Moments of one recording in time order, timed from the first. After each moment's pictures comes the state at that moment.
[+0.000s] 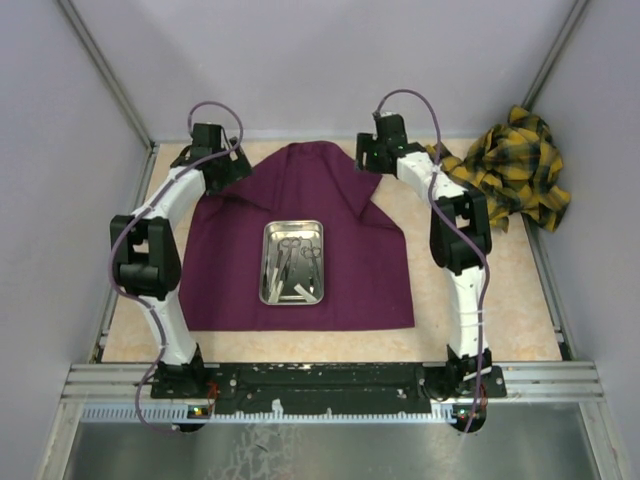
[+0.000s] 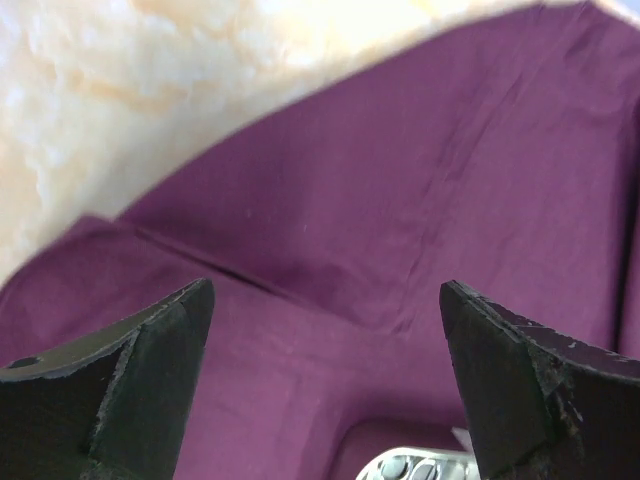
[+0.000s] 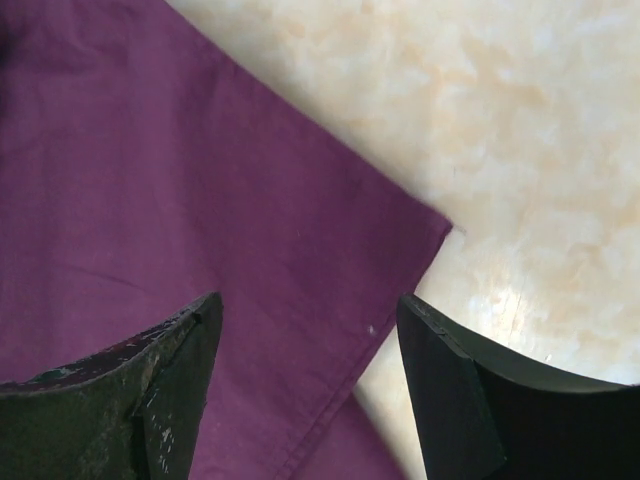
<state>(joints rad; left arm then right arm) -0.13 1.95 1.61 -0.40 -0.11 -0.51 0.30 2.24 1.93 -0.38 -0.01 0.27</state>
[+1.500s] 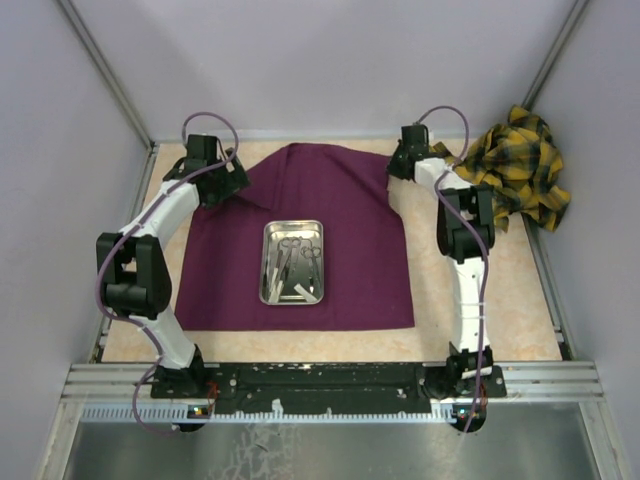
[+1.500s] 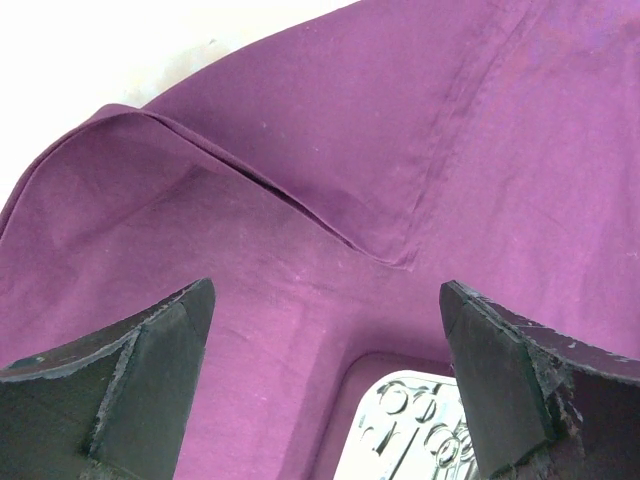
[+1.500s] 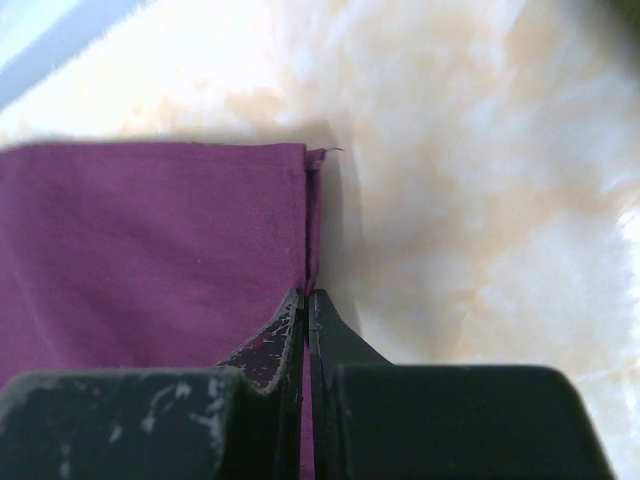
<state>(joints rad) -0.14 1.77 1.40 -0.41 -0.09 -0.55 0.17 2.37 1.88 -0.25 -0.01 0.62</state>
